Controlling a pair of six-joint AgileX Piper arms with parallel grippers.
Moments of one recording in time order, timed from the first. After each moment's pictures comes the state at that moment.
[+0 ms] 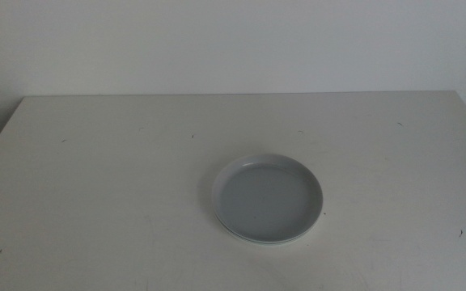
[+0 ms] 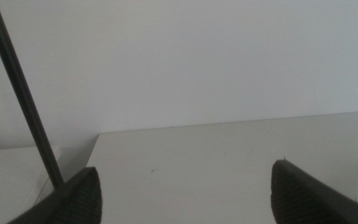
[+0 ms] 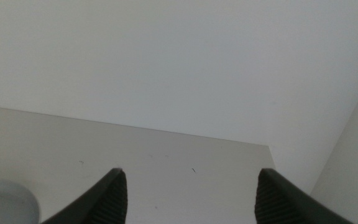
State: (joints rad) left arm 0.05 0.30 -0.43 -0.19 0.31 0.22; right arm -0.02 0.61 -0.50 0.32 0.17 -0.42
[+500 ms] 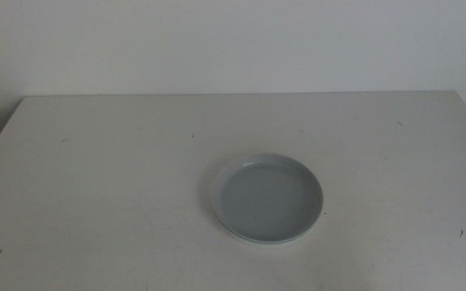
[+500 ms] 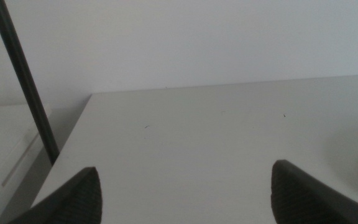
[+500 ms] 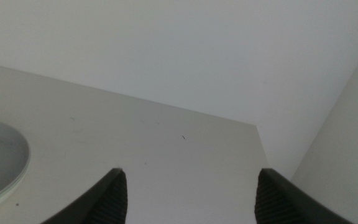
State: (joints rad) left arm 0.05 0.13 -0.19 -0.20 0.29 0.22; right arm -0.02 0.33 -0.25 0.22 0.16 -0.42
